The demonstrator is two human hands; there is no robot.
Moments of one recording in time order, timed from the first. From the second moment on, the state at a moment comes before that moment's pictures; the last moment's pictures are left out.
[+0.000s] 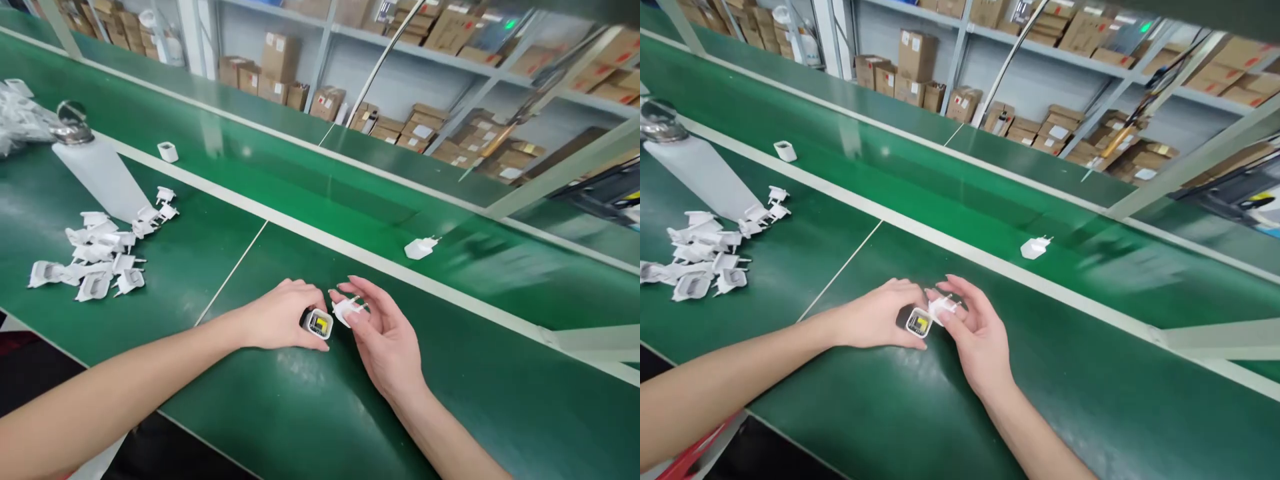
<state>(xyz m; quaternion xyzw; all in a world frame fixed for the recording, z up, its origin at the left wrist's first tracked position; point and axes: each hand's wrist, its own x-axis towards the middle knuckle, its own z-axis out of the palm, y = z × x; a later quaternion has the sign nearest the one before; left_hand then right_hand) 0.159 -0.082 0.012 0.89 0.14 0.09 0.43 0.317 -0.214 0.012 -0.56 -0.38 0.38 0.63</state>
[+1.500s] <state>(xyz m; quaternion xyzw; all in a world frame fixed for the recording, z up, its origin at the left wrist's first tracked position) 0.167 -0.085 0.003 0.89 0.16 0.13 0.41 0.319 -0.219 0.010 -0.64 -0.55 0.28 0.46</state>
